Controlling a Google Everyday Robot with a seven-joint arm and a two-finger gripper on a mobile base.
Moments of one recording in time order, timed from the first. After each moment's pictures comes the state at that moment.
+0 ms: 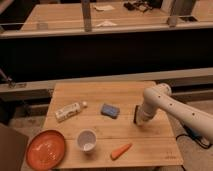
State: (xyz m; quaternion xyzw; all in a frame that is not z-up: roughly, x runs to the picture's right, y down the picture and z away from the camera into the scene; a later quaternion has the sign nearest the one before) arm 0.202 0.194 0.834 -0.34 -0.10 -0.07 0.93
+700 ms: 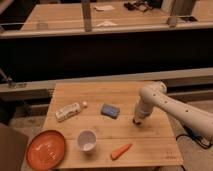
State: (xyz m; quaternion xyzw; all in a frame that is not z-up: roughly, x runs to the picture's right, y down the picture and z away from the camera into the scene) arm 0.197 0.187 0.848 -0.34 -0.10 -0.06 0.93
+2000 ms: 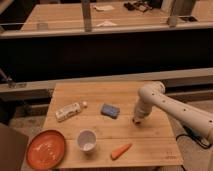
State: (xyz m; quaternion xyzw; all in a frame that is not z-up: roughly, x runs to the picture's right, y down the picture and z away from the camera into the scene) arm 0.187 0.184 0.861 -0.34 -0.09 -0.07 0.93
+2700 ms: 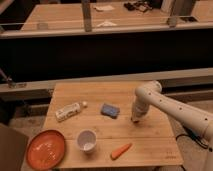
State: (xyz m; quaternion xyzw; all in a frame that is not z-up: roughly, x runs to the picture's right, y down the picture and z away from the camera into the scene) arm 0.181 0.181 0.861 -0.34 -0.10 -0.07 0.93
